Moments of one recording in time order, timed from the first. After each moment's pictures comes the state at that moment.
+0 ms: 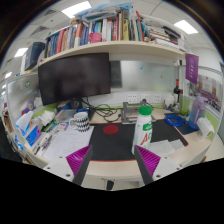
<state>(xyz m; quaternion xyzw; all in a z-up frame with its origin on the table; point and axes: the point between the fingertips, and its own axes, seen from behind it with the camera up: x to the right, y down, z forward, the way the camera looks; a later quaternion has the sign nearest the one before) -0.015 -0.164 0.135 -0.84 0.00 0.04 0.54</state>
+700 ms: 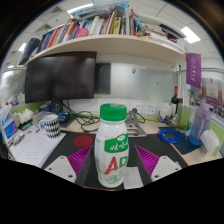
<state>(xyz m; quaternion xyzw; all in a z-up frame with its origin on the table) 0.093 -0.033 0.088 -0.80 -0.02 0.00 0.61</state>
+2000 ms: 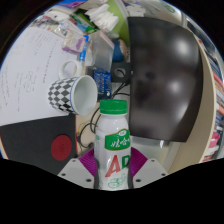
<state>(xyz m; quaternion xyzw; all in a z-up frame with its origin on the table) -0.073 0.149 0.148 -0.57 -0.59 -0.44 0.37</state>
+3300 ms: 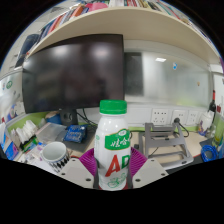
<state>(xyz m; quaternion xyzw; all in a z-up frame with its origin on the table) -0.056 0.154 0.104 -0.81 -0.08 0.09 0.57</state>
